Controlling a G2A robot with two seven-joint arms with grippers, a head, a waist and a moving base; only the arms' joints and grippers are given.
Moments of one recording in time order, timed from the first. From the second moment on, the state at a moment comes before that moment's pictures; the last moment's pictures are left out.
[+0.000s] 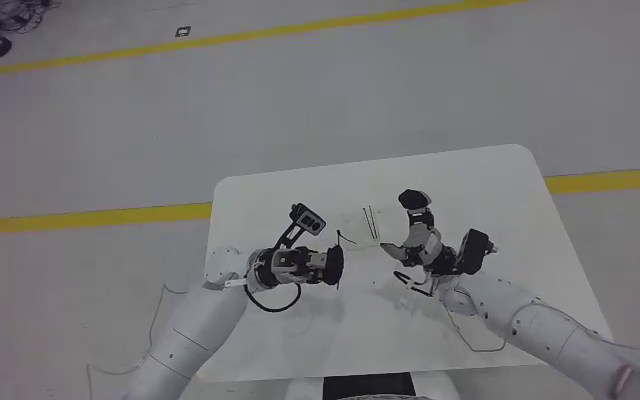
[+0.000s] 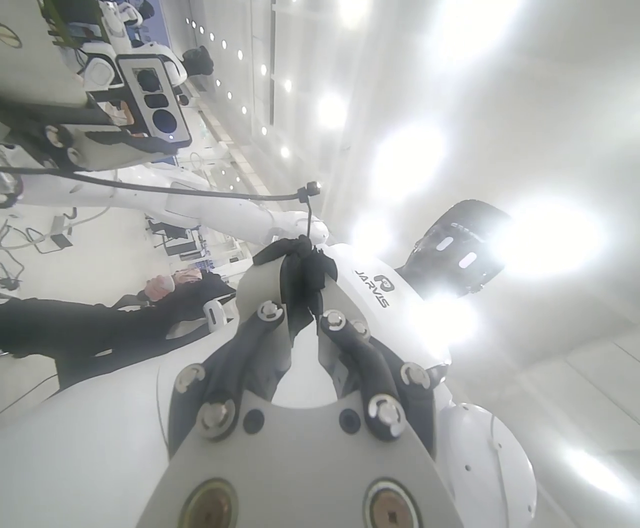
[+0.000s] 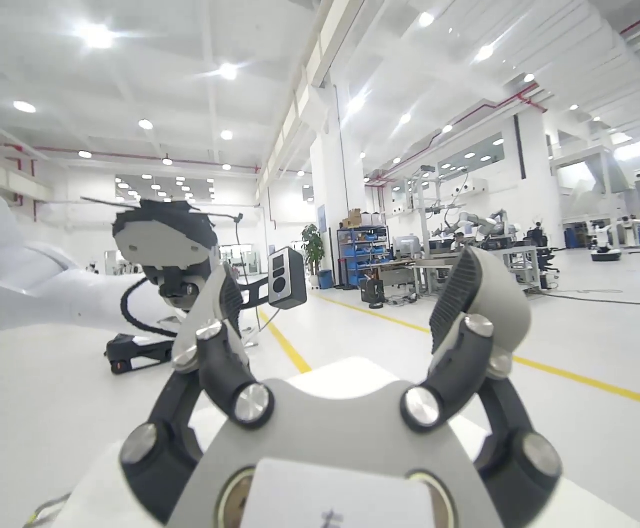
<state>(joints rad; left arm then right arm) 1.28 -1.04 -1.00 -1.55 -1.11 -0.27 -1.39 -1.08 -1.00 0.45 -1.30 -0.98 -0.34 -1.32</state>
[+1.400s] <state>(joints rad) 1.32 -1.03 -0.98 -1.68 -1.28 -0.34 -1.39 -1.09 -0.89 0.41 -1.50 -0.68 -0.34 -1.39</state>
